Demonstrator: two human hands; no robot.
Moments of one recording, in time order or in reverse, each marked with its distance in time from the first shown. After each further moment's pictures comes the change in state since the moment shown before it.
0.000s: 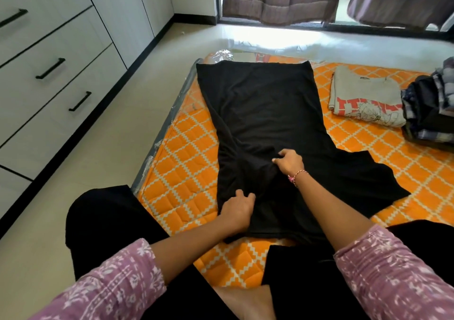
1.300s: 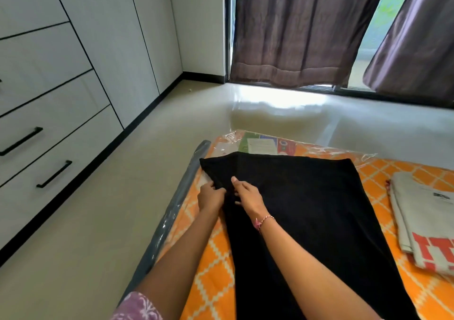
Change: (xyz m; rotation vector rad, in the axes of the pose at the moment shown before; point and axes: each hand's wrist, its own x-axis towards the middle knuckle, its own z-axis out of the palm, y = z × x) left_hand 0.343 -0.179 -0.210 -1.188 0.583 -0.506; right_hand 0.232 -0.237 0.068 0.534 -0.273 -0.224
